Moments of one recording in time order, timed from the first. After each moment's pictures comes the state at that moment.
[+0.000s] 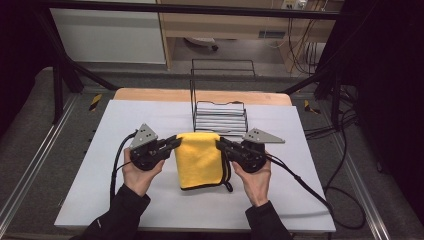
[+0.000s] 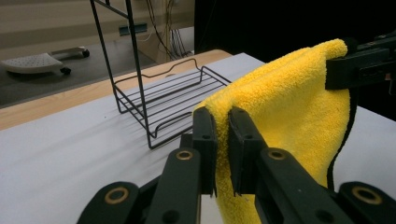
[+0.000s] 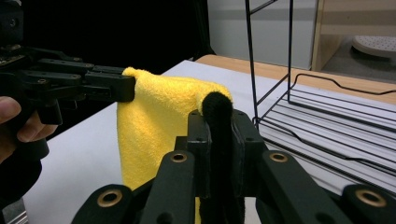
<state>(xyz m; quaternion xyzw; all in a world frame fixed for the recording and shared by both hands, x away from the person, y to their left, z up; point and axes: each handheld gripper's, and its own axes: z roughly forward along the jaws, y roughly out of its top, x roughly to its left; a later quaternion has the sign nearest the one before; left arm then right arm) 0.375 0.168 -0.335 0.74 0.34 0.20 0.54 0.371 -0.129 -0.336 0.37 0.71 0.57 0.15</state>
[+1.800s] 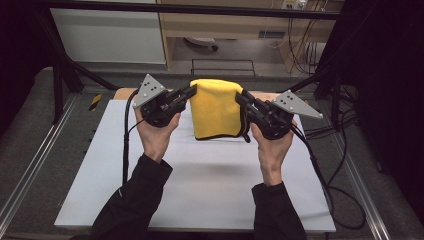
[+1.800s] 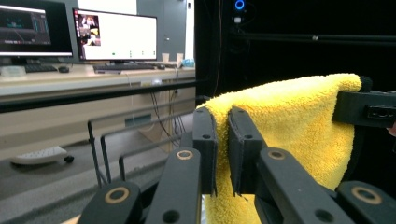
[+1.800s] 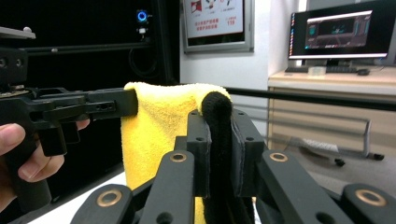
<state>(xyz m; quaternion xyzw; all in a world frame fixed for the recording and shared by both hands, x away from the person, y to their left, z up) 0.419 0.127 -0.230 0.65 0.29 0.27 0.65 0.388 -0.158 -0.235 0.33 0.62 0.65 0.29</state>
